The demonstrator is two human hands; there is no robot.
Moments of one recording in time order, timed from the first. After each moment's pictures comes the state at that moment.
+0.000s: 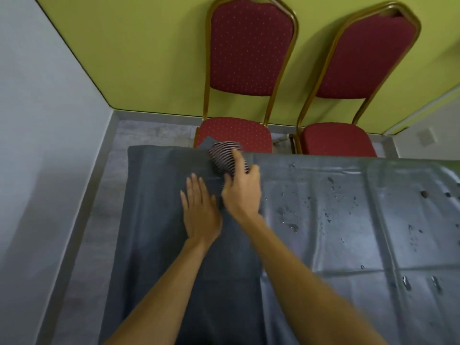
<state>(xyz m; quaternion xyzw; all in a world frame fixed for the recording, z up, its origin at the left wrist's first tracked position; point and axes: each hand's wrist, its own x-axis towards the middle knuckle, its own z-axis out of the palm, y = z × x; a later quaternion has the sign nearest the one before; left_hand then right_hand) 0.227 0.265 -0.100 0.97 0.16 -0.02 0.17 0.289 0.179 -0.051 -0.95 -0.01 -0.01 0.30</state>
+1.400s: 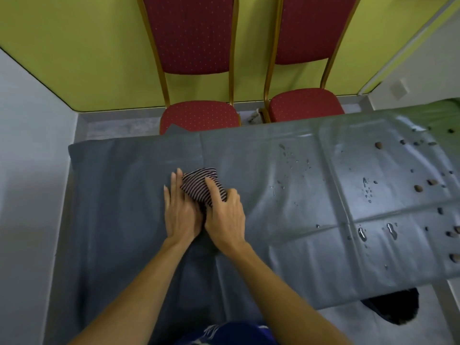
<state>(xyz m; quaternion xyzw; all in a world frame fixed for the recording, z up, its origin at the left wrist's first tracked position) 0.201 0.192 -0.110 0.99 0.05 -0.02 0.15 0.190 0.075 -0.059 -0.96 -0.02 0.03 0.29</state>
